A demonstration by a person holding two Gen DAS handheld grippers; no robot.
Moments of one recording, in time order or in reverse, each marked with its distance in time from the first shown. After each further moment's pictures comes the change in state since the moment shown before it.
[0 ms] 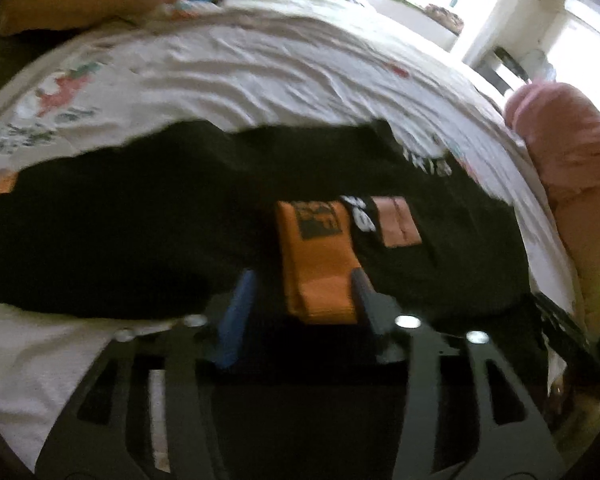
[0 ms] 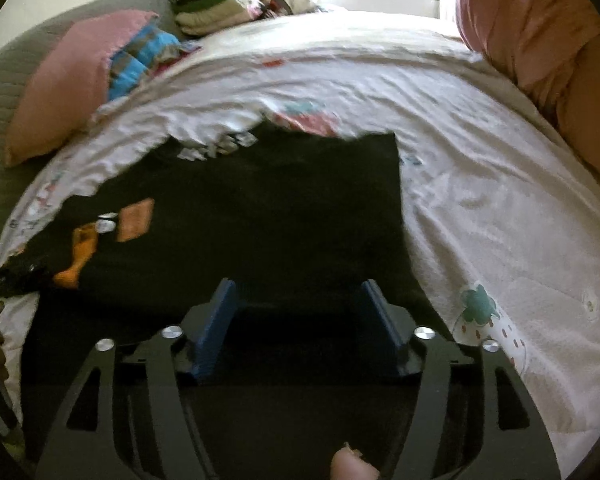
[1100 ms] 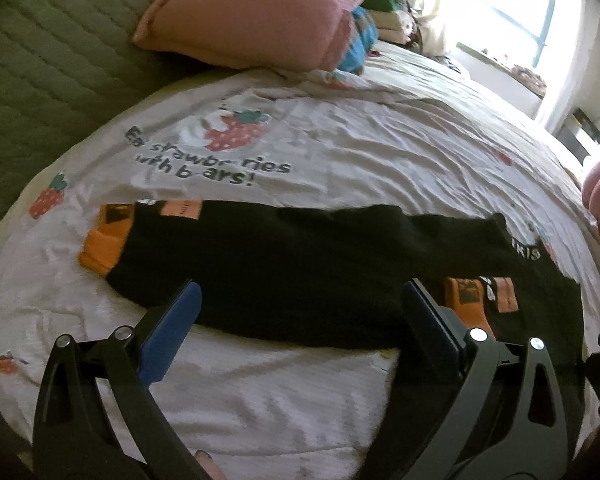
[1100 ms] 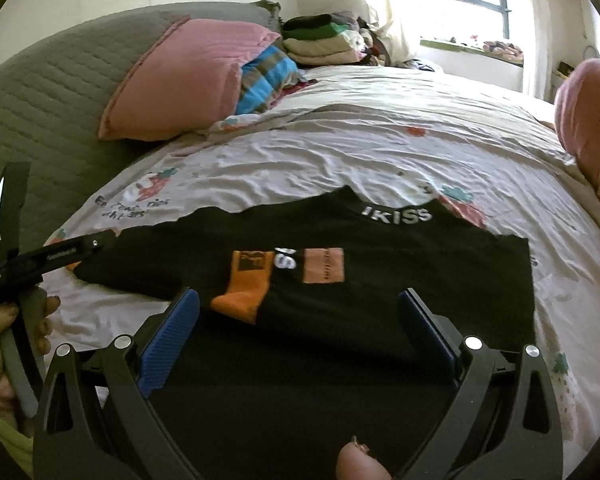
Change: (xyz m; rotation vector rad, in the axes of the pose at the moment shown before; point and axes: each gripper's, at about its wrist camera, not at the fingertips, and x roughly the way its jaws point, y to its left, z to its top) left arm -0.081 0.090 0.010 -0.155 -0.185 0.308; right arm -0.043 0.148 0.015 -0.231 -0.127 0.201
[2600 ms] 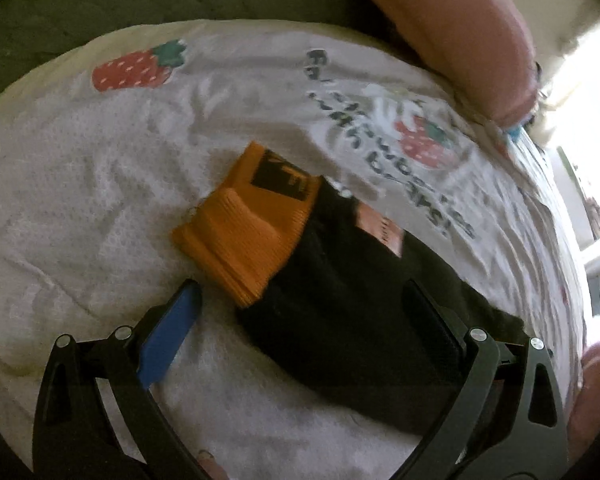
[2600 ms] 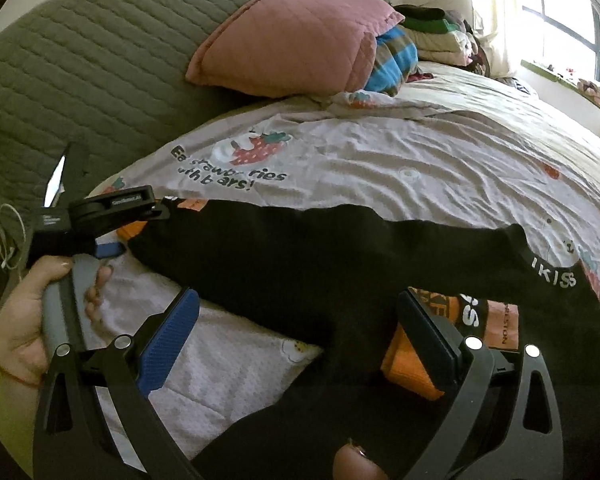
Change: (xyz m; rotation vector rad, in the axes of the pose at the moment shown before) left arm 0.069 0.165 0.004 -0.540 0.102 0.077; right arm 0.085 0.133 0.020 -0.234 0.085 0.211
